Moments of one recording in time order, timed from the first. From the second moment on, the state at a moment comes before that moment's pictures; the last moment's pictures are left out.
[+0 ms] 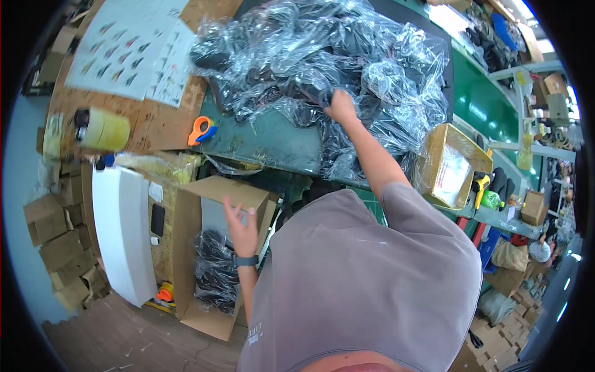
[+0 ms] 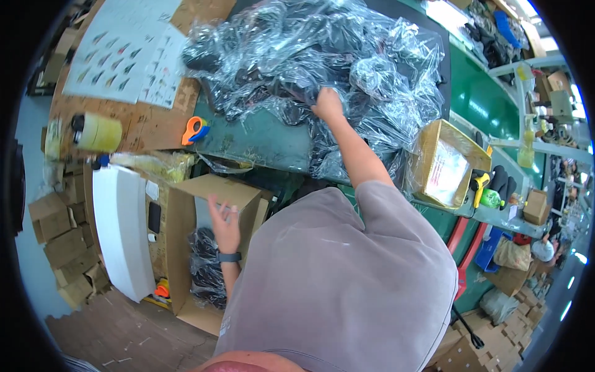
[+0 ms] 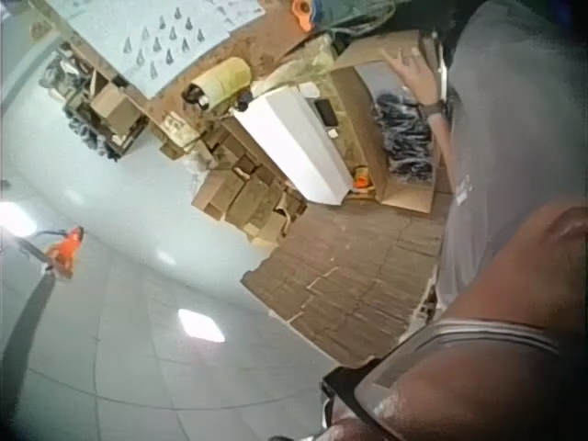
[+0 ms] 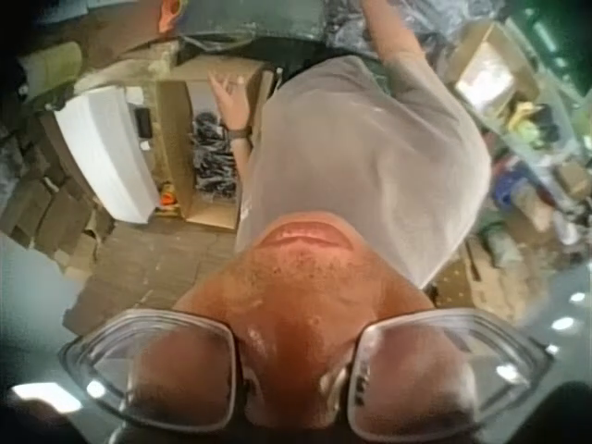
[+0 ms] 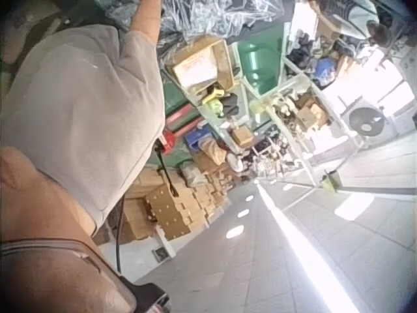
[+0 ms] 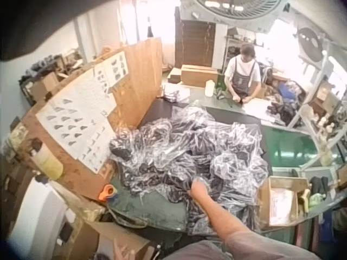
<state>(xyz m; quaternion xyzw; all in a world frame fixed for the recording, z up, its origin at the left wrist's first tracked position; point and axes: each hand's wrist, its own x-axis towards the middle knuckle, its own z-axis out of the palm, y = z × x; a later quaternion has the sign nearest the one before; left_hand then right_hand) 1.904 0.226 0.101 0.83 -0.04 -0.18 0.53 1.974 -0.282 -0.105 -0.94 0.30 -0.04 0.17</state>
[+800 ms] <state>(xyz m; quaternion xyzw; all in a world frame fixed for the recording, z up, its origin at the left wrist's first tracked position) 1.859 0.034 0.093 0.43 0.24 -0.36 0.79 2.084 -0.592 -0.054 -0.93 0.29 -0.12 0.21</state>
